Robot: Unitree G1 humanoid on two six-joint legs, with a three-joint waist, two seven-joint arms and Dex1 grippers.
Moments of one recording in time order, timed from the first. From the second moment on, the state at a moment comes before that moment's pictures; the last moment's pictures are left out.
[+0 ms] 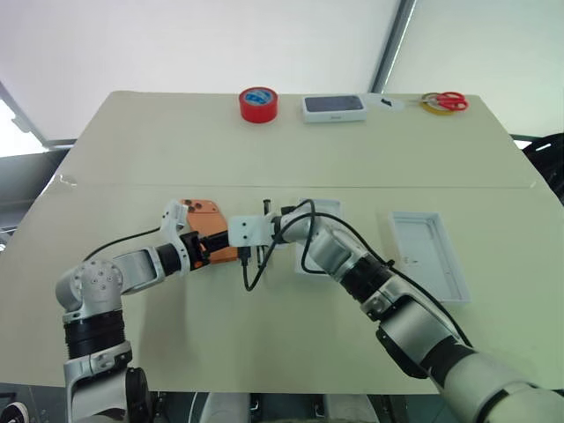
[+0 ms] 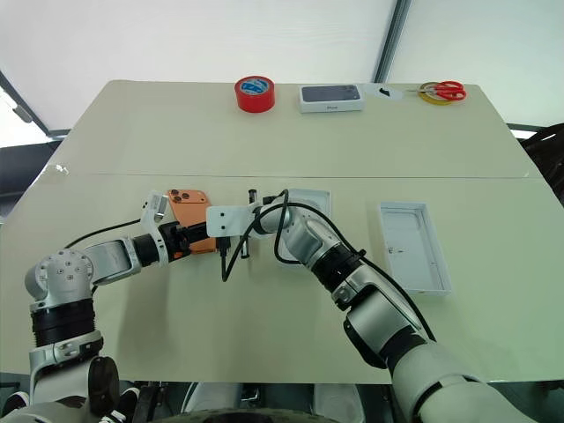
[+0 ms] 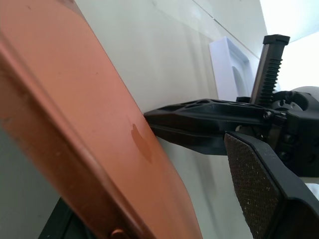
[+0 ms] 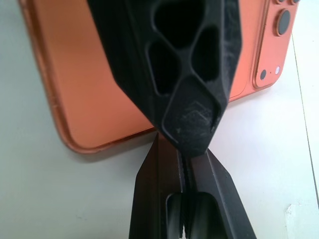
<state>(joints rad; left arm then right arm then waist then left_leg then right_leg) -0.40 0.36 0.45 -0.02 -0.93 1.38 -0.36 -0.87 -0.11 0.57 0.49 -0.40 0.10 0.84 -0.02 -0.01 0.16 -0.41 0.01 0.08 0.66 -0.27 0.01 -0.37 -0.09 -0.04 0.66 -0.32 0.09</state>
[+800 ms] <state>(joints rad) -0.37 0.32 0.53 0.05 -1.00 1.38 -0.35 -0.87 -0.11 0.57 0.49 -0.41 0.10 0.84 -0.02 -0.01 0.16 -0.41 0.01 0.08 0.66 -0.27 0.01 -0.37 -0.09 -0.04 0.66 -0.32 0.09</state>
